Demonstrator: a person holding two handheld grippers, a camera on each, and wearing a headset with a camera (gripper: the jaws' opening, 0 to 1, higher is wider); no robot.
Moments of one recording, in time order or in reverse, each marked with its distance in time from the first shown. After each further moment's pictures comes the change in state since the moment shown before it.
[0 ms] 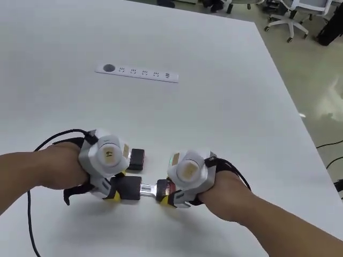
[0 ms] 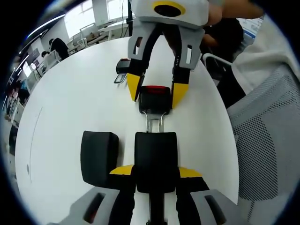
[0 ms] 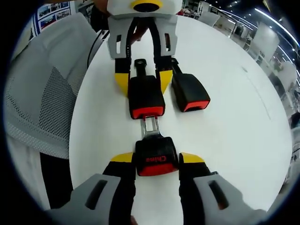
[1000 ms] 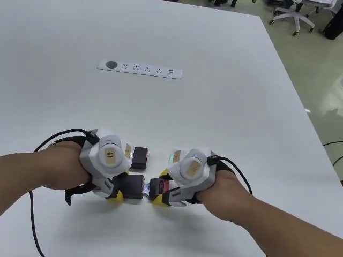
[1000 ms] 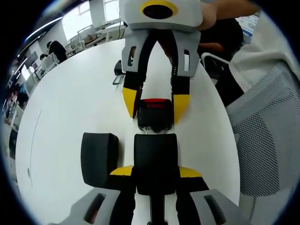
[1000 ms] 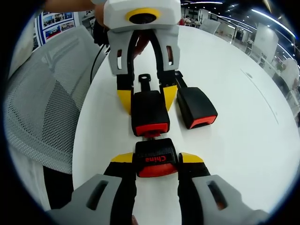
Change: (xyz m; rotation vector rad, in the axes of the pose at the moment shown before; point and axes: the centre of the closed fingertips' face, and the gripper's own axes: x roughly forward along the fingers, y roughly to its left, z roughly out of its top) left arm -0.003 -0.002 0.001 0.024 -0.007 -0.006; right arm 0.019 0.009 0.025 0.042 -0.120 0.070
